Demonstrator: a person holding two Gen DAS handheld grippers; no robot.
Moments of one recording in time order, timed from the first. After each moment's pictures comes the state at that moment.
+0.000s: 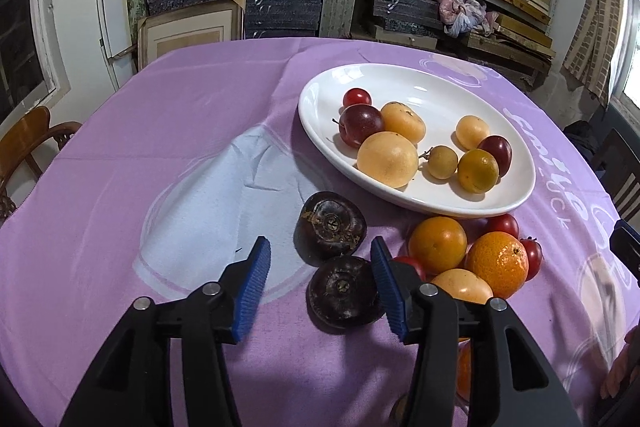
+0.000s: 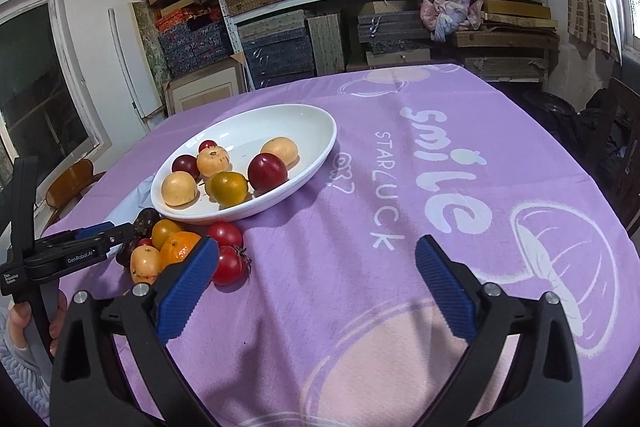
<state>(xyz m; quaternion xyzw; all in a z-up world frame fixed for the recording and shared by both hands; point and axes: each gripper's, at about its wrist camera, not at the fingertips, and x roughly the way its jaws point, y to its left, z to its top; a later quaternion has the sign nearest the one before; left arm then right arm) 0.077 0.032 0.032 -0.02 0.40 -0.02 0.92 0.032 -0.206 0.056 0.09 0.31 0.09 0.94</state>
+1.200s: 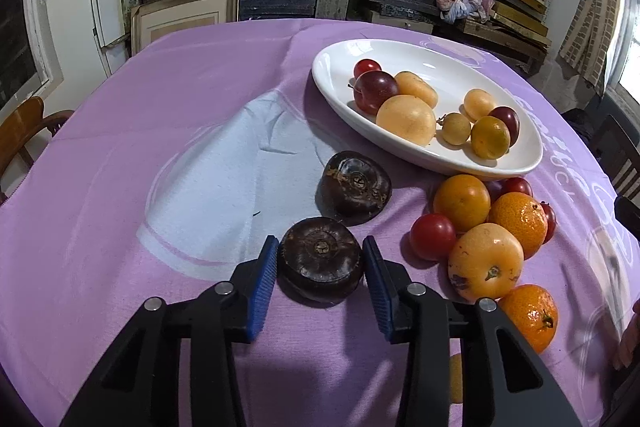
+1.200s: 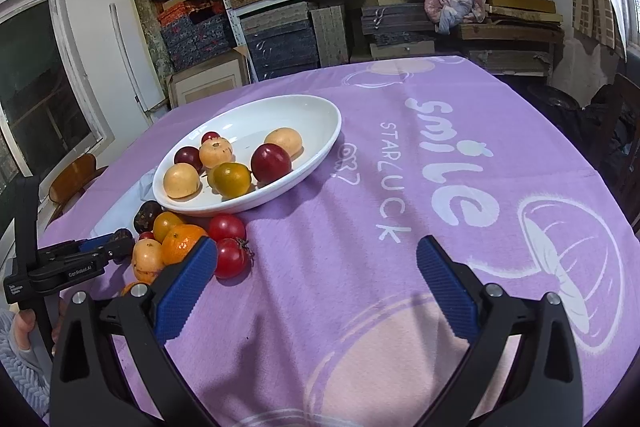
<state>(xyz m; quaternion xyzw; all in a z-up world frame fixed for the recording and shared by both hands) 0.070 0.051 0.016 -0.02 0.42 -0.03 0.91 0.036 -0.201 0.050 0.09 0.32 0.10 0.94</state>
